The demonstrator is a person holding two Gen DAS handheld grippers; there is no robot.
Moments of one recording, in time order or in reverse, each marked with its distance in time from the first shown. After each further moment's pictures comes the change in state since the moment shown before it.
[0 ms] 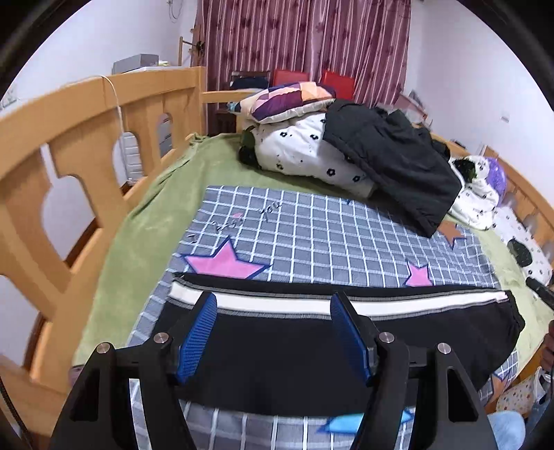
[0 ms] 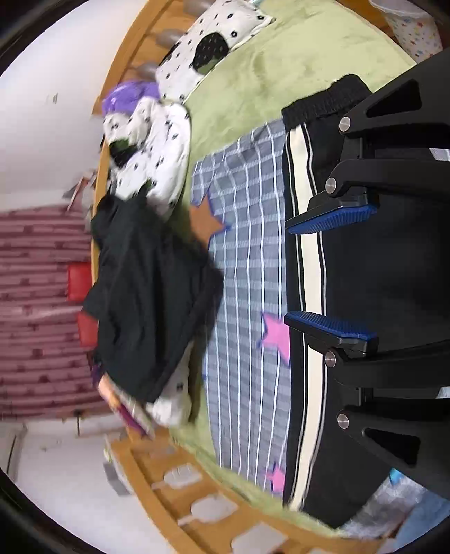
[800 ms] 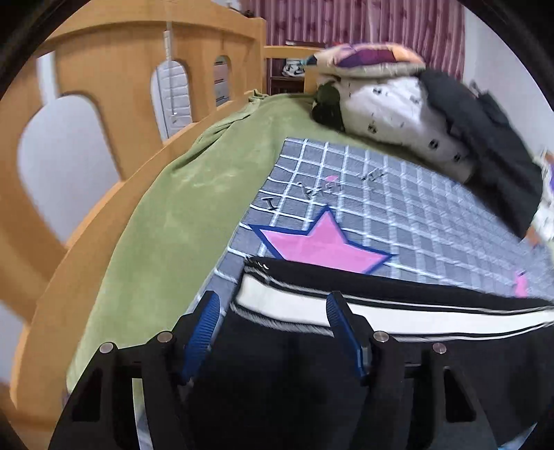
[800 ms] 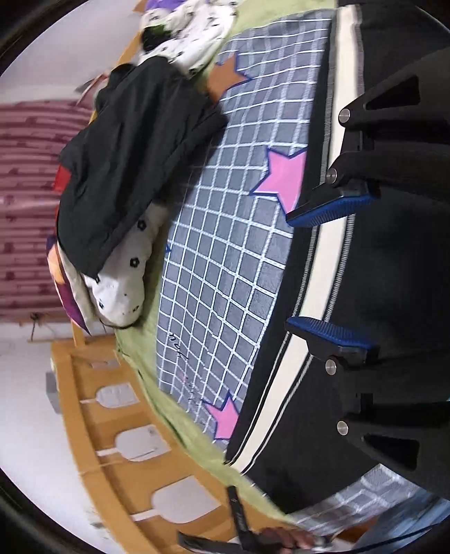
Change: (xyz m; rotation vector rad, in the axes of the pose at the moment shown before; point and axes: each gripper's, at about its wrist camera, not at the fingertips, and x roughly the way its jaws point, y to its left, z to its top) left arm 0.188 0.121 -0.018 -0.073 0.082 0.194; right arm 0.124 0.187 -0.026 -0.285 0.068 0.224
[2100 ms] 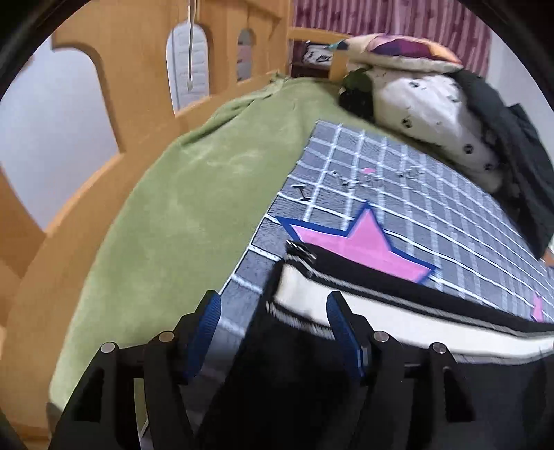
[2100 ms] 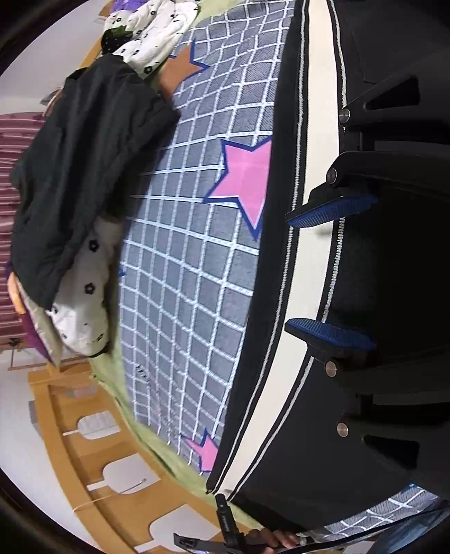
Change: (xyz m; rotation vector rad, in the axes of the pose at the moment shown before) left arm 0.023 0.025 -0.001 -0.089 0.032 -0.024; right arm 0.056 -0.026 -0.025 0.102 0.109 -0.020
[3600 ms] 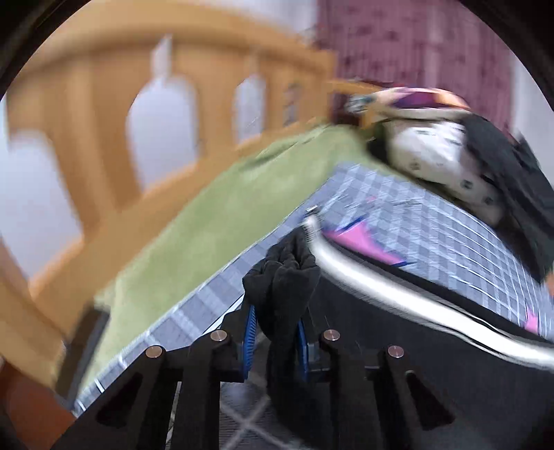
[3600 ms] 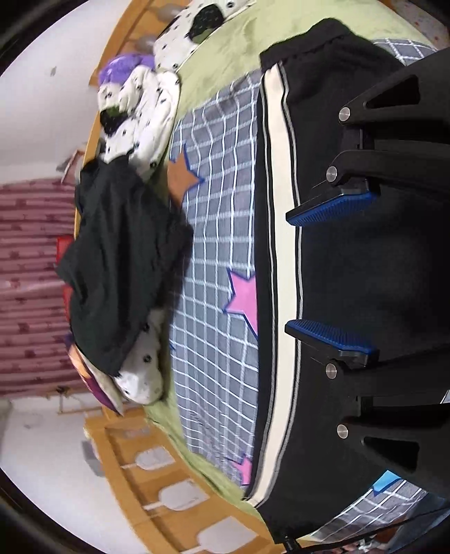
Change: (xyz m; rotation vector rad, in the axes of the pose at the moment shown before) left arm -0.109 -0.063 -0.076 -0.084 -0.223 0.188; right arm -0.136 -0.105 -0.054 0.159 -0.167 -0.147
